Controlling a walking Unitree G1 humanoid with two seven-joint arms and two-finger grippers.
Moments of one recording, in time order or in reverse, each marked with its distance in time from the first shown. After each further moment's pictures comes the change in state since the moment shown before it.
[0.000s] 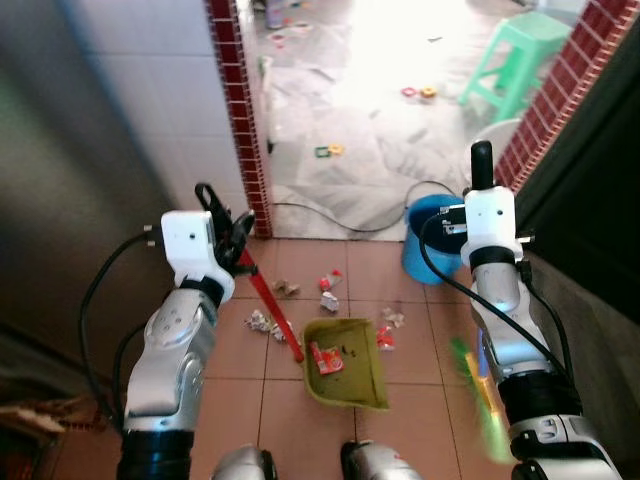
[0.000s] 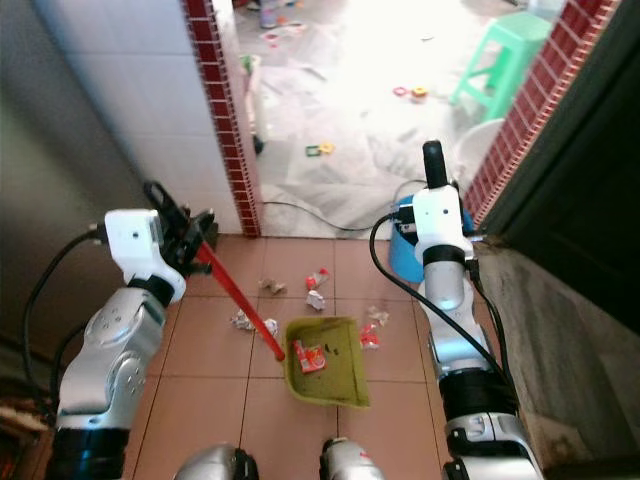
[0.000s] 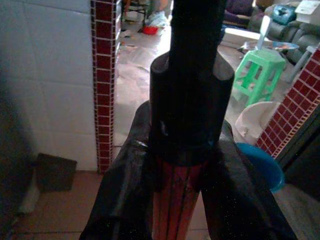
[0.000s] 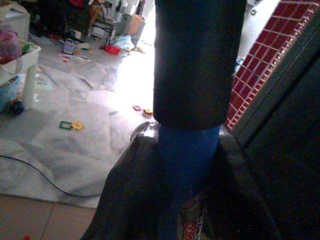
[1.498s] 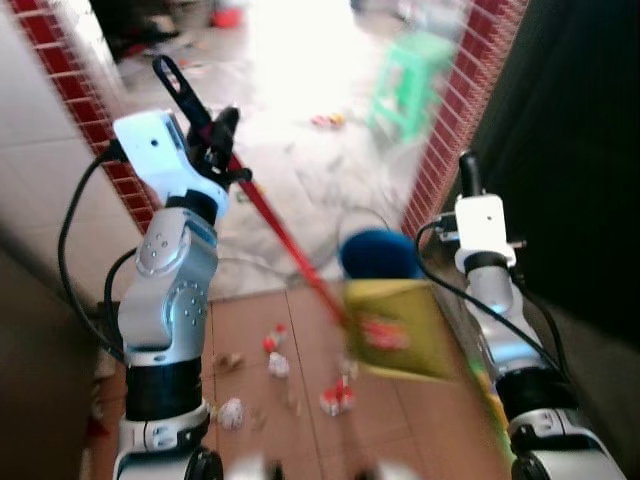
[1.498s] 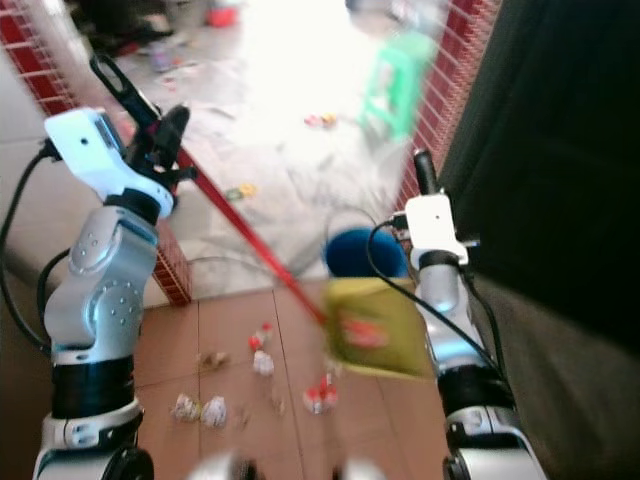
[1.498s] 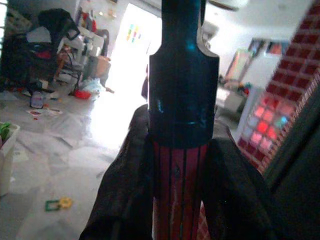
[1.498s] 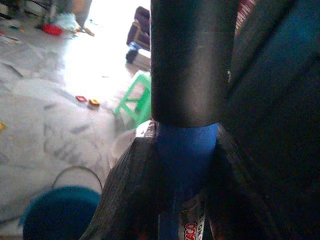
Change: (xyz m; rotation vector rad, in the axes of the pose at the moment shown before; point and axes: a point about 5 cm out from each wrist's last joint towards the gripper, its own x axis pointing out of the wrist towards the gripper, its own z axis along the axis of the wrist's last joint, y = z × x) left arm 0.029 -0.014 0.094 -0.185 -0.295 0.009; right arm 0.001 0.012 -0.008 -0.043 0.023 0.050
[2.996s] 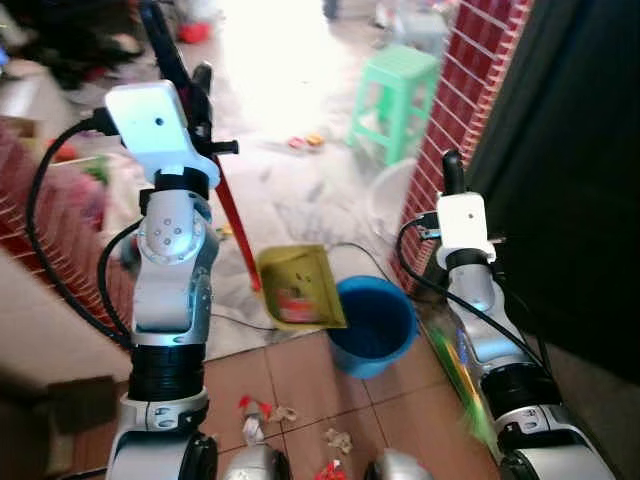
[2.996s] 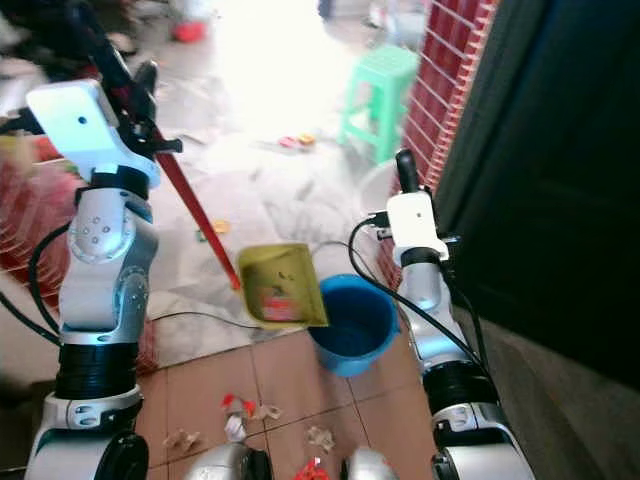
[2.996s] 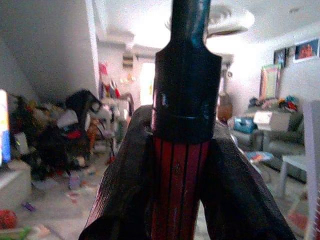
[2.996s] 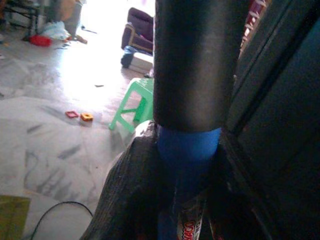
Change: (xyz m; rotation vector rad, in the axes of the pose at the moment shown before) left arm 0.009 -0.005 0.020 0.338 -0.240 0.090; right arm 0.000 0.014 0.006 0.049 -0.022 0.019
